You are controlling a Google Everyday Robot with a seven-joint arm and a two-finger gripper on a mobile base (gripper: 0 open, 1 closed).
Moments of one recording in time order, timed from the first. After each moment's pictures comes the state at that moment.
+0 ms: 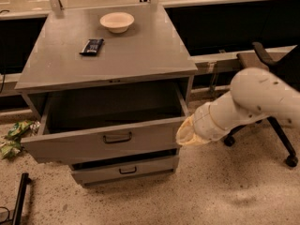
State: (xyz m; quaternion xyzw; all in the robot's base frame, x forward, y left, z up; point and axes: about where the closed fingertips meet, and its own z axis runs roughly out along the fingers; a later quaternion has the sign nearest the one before) arm 0.489 -0.102 0.724 -0.74 0.61 0.11 0.26
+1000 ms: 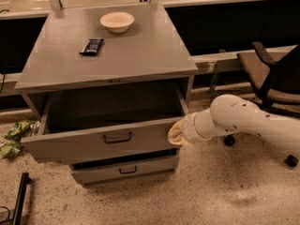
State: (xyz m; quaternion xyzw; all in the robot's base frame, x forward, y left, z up) arm 0.549 -0.089 0.642 -0.75 0.58 0.04 0.32
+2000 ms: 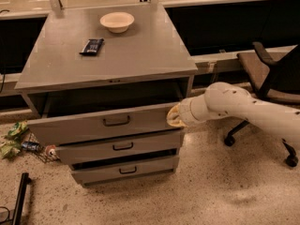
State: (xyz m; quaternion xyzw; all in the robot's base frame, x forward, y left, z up) arm 0.628 -0.090 0.649 -0.78 0.53 -0.03 0.34
